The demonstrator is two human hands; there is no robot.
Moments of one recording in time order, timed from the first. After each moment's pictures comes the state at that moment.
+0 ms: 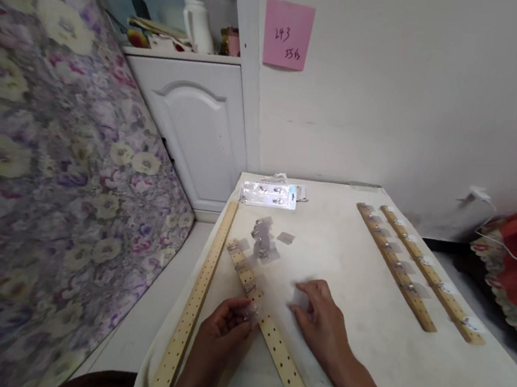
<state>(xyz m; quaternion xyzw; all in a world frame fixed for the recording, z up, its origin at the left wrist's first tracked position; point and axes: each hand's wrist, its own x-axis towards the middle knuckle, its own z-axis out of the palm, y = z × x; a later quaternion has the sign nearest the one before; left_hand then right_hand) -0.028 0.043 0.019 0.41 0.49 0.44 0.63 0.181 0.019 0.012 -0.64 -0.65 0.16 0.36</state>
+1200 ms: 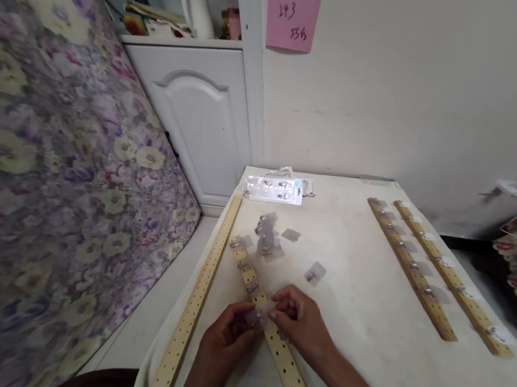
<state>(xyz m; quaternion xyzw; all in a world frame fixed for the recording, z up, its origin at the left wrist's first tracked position) -0.030 0.036 0.013 0.50 0.50 0.38 0.60 0.143 0.038 0.017 -0.53 -0.47 0.57 0.43</state>
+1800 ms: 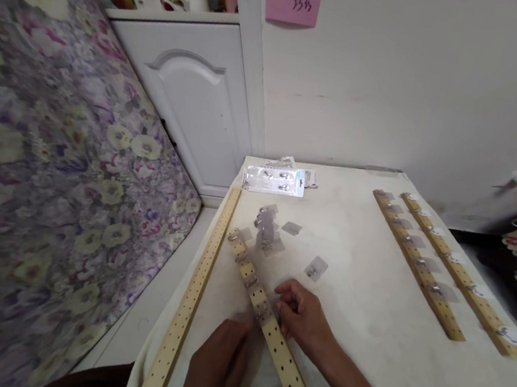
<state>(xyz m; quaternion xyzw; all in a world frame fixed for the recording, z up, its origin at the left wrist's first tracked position) -0.042 0.010 0.009 0.80 0.48 0.26 0.26 0.148 0.043 0.009 -0.56 -0.44 0.57 0.41</state>
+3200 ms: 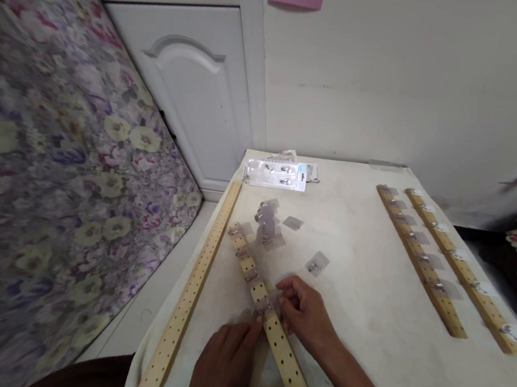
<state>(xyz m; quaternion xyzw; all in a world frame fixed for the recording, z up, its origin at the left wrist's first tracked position) -0.034 -0.004 -0.010 0.88 0.47 0.08 0.07 0.153 0.041 0.009 -0.57 -0.46 0.56 0.40</state>
